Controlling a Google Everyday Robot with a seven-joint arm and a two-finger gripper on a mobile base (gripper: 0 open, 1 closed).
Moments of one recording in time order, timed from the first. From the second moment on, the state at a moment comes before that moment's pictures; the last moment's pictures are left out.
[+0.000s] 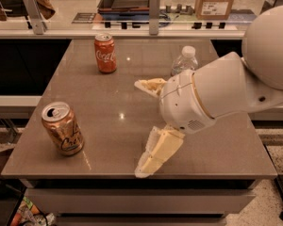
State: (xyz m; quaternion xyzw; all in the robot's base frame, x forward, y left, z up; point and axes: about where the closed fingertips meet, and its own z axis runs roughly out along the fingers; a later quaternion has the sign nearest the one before) arm 0.393 0.008 0.913 -0.67 0.62 0.19 0.36
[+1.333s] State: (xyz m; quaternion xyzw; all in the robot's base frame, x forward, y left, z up) arm 0.439 0.071 0.870 -0.66 0.55 0.26 0.44
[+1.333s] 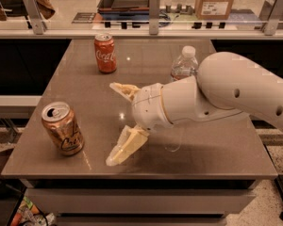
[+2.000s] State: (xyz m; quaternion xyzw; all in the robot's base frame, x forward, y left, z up) arm 0.427 0.101 0.864 -0.64 0.53 0.32 0.46
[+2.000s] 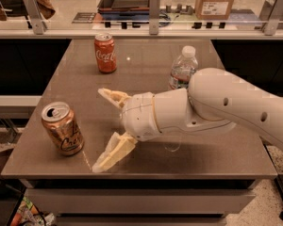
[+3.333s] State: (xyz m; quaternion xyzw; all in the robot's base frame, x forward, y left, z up) arm 0.408 0.176 0.887 -0.57 0.49 0.40 0.53
